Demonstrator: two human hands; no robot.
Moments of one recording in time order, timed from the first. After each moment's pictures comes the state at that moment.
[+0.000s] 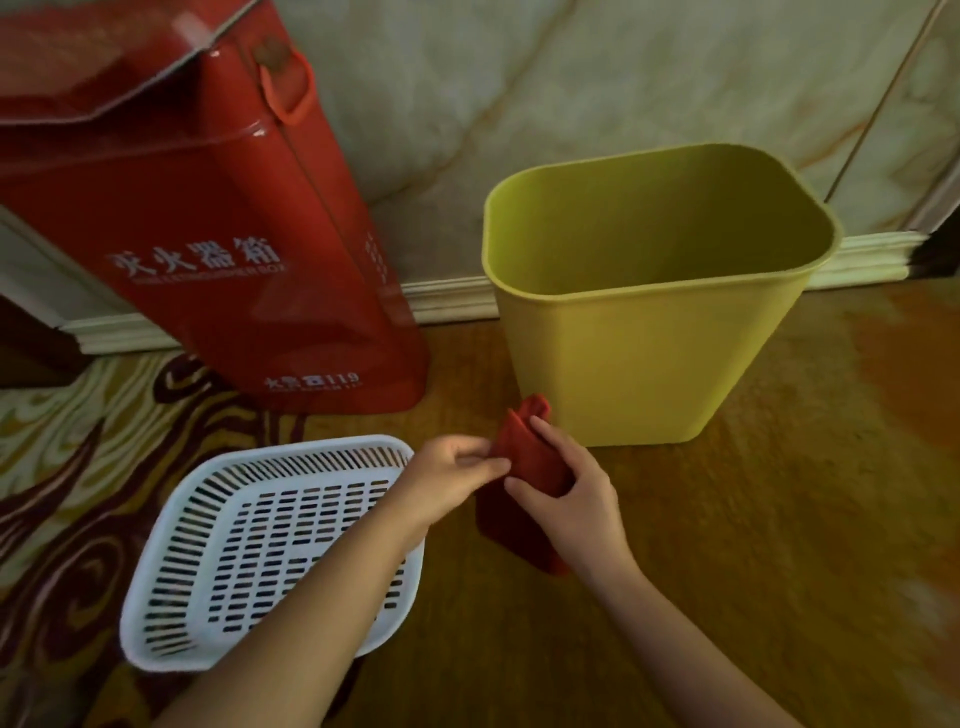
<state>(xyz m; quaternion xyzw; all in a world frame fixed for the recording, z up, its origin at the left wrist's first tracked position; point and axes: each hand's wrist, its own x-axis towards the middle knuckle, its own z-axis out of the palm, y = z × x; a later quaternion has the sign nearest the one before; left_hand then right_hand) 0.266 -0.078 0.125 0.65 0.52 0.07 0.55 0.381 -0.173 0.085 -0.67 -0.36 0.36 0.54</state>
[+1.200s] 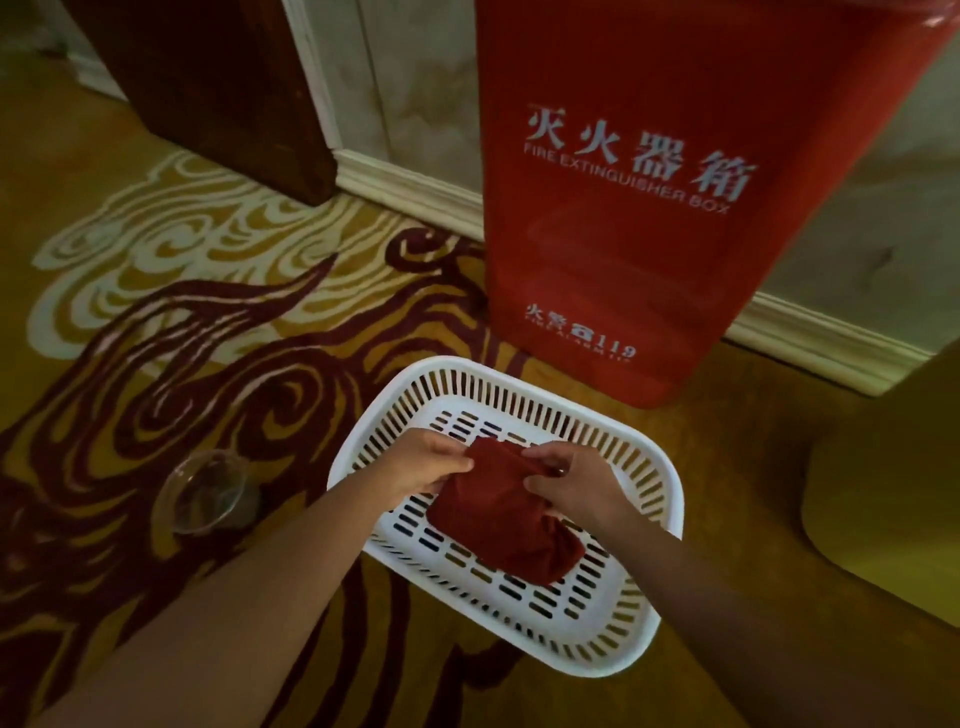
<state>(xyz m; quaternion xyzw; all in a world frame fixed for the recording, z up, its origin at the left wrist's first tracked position) -0.018 0.001 0.038 0.39 0.68 0.18 0.60 0.179 -0.010 0.026 -0.63 -0.53 0.52 0.22</state>
